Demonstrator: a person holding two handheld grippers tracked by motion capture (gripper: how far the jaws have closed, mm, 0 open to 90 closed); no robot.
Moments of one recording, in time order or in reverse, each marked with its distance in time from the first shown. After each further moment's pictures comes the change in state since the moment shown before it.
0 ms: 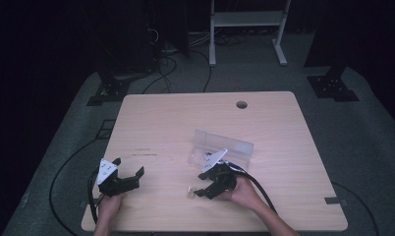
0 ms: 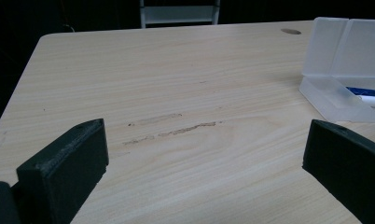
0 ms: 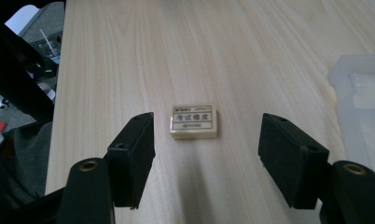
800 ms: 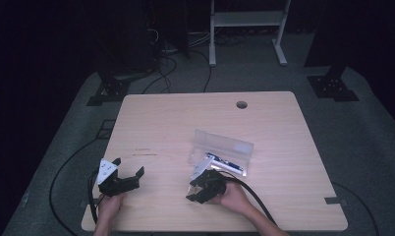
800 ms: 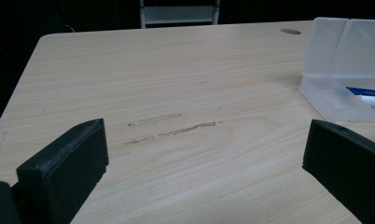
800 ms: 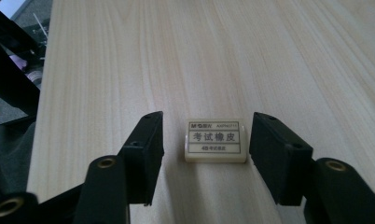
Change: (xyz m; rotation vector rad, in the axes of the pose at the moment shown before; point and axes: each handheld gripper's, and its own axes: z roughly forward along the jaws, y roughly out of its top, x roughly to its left) left arm 0.000 0.000 0.000 -0.001 -0.001 -0.001; right arm 0.011 0.005 0.034 0.048 -0.012 -0.036
